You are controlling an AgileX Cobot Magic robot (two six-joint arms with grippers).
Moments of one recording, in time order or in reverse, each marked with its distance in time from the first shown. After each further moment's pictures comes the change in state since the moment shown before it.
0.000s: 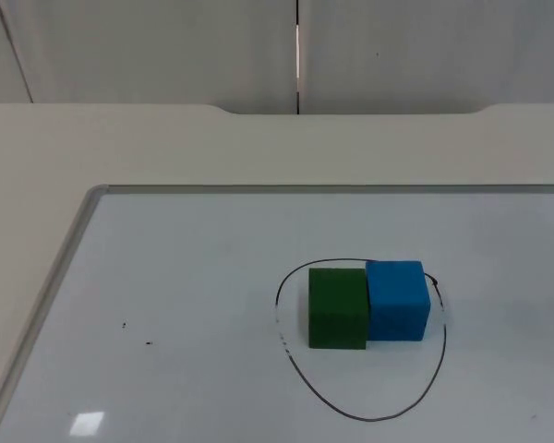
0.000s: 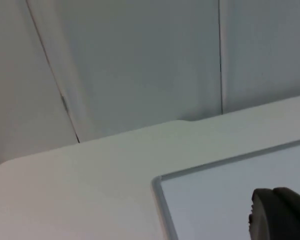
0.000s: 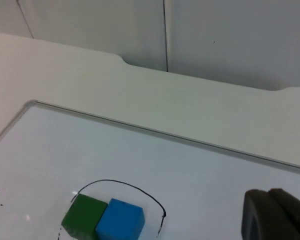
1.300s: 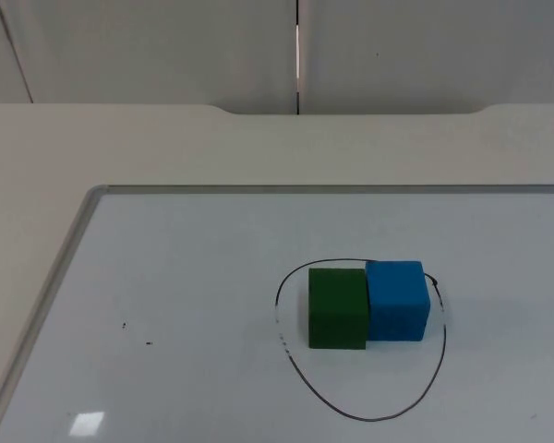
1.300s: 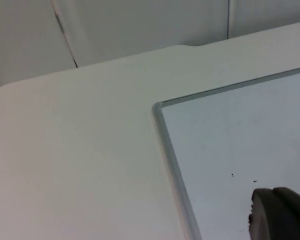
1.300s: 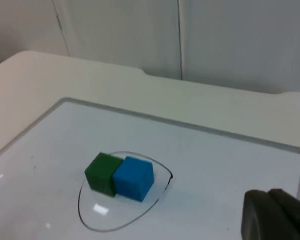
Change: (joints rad) right arm 0.000 -0.694 0.189 0.176 0.334 -0.217; left arm 0.000 0.000 -0.031 0.106 0.216 -0.092
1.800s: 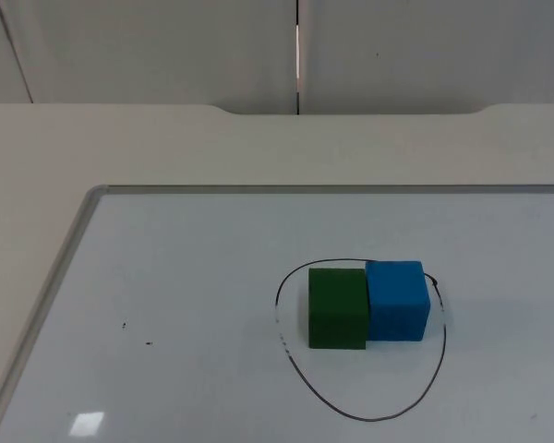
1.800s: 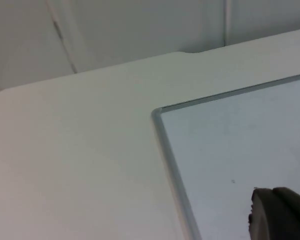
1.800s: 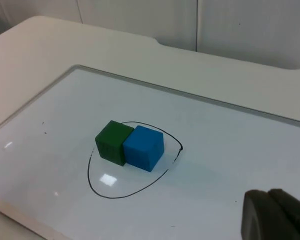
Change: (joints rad) right arm 0.000 -0.006 0.001 0.052 0.067 -0.056; left arm 0.000 0.000 0.000 0.009 -0.018 -0.016
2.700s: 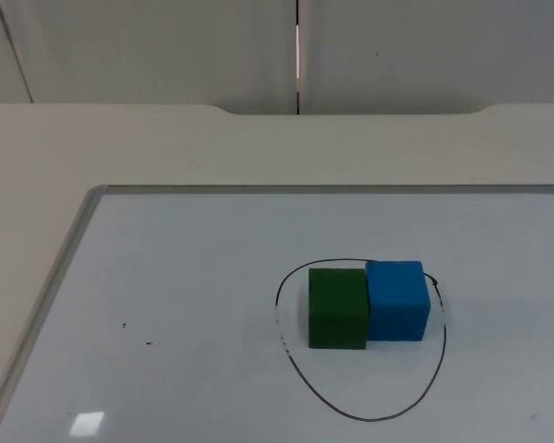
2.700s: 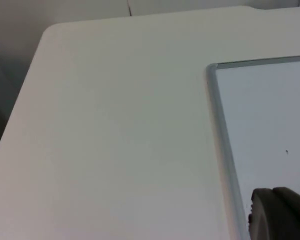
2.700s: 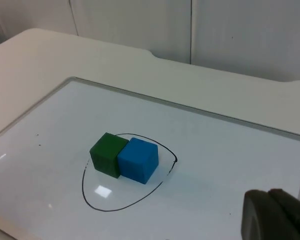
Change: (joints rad) right arm 0.000 0.000 0.000 -0.022 -0.032 0.007; left arm 0.000 0.000 0.065 0.211 0.016 -0.218
